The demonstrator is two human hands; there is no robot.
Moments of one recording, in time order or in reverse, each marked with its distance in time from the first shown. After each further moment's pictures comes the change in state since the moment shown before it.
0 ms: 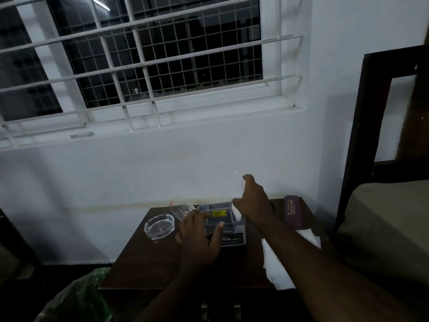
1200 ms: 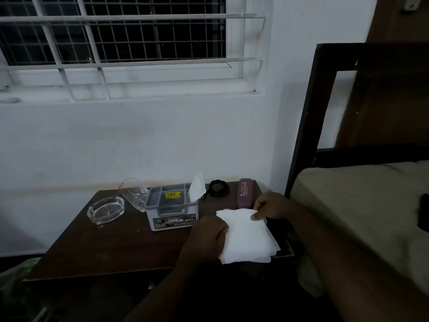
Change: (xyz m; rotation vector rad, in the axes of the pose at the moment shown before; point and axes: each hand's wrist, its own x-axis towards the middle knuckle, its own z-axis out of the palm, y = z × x) left_hand -0.033 0.052 0.105 -0.143 -0.396 0.473; right_hand -0.019 0.147 -0.115 -0.318 -0.508 0.189
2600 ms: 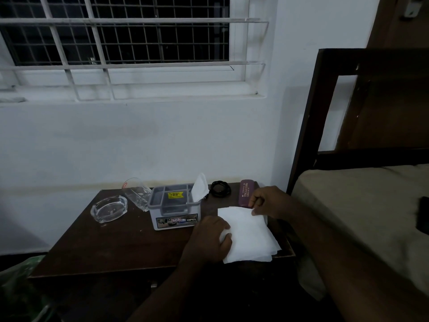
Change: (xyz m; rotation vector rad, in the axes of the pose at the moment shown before) left_hand -0.008 0.009 -0.008 -0.024 0.063 -0.006; right_hand -0.008 -0.008 -0.003 0.000 0.130 -0.217
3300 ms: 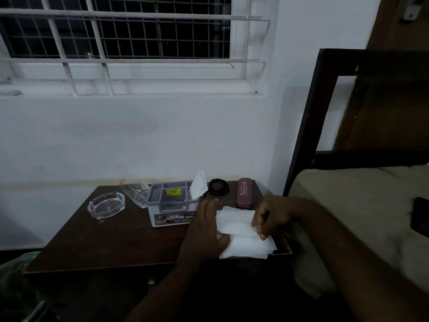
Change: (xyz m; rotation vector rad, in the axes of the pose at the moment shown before) left_hand 0.001 0.005 -0.003 -0.004 0.013 -0.183; right_hand -0.030 -0.027 -0.024 -0.003 -0.529 0.054
